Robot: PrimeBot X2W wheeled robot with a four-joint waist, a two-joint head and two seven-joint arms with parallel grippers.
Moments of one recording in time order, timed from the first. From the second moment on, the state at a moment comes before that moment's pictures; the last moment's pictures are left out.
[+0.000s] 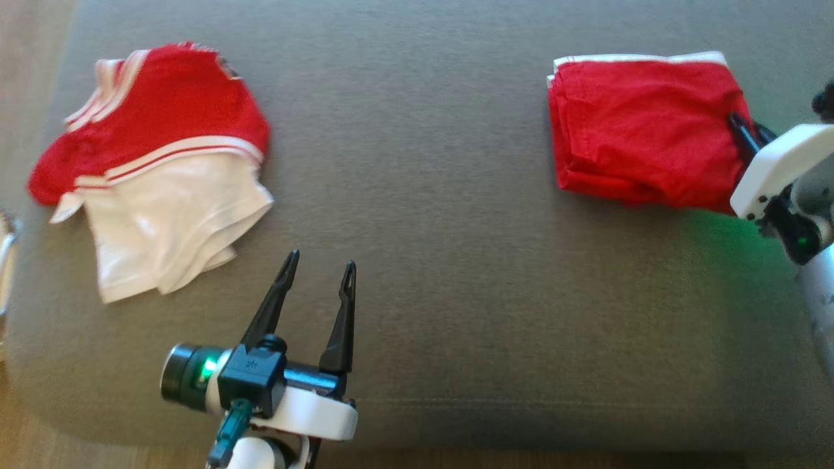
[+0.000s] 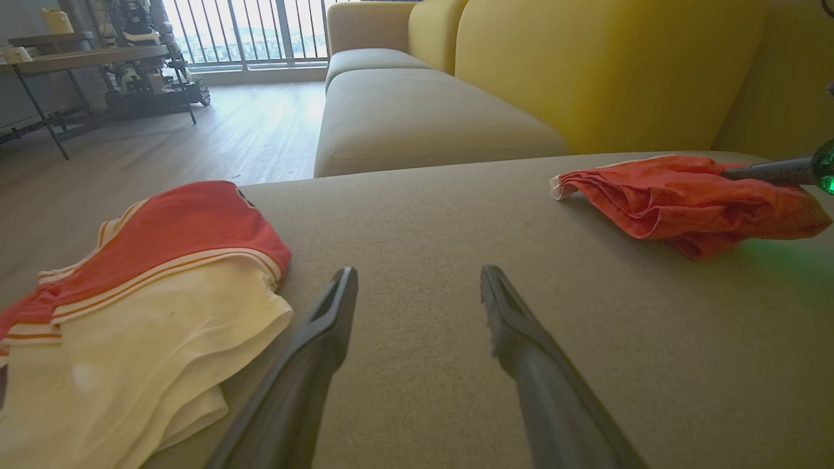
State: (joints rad) left arm 0.02 0.06 -0.37 -0.03 -0.03 0.09 -0.26; right arm -0.78 -0.34 0.08 0.92 0.46 0.13 0.11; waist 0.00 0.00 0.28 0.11
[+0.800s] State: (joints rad) left arm -0.07 0.10 -0.37 -0.07 0.00 0.08 -0.26; right arm -0.86 -0.49 0.13 0.75 0.33 0.13 -0.01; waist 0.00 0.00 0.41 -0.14
